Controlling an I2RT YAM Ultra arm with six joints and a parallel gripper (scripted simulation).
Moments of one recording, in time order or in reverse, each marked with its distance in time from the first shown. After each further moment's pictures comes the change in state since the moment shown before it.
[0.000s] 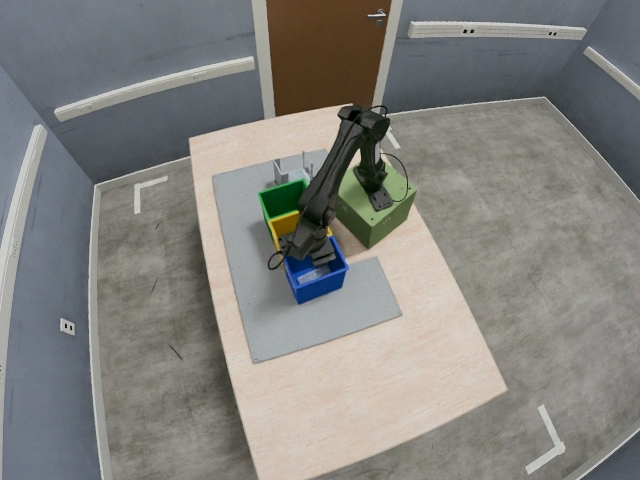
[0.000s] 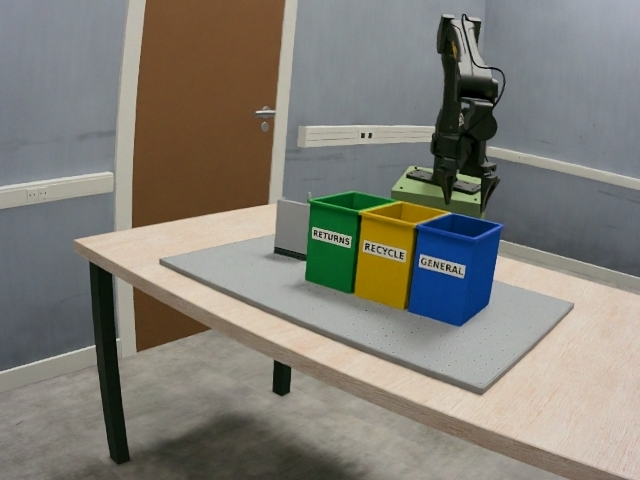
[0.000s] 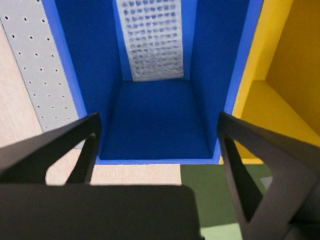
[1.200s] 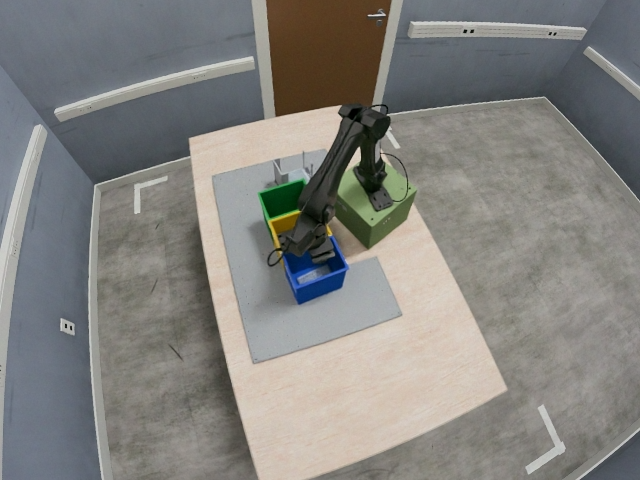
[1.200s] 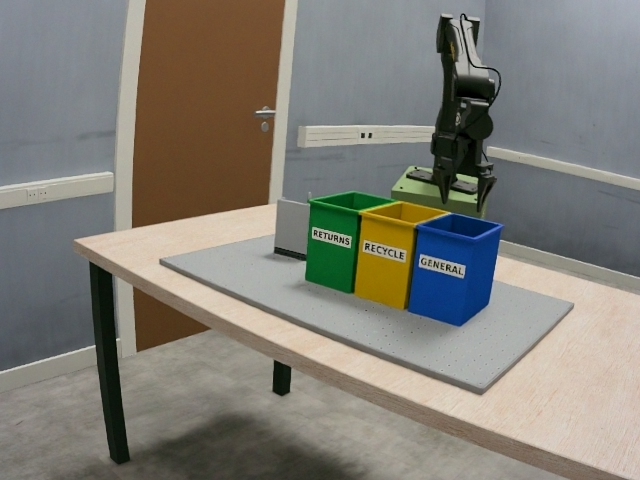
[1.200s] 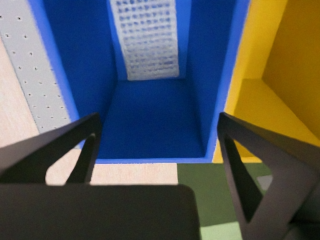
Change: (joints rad) arm -0.019 -0.023 -0.031 0.009 0.000 -0.012
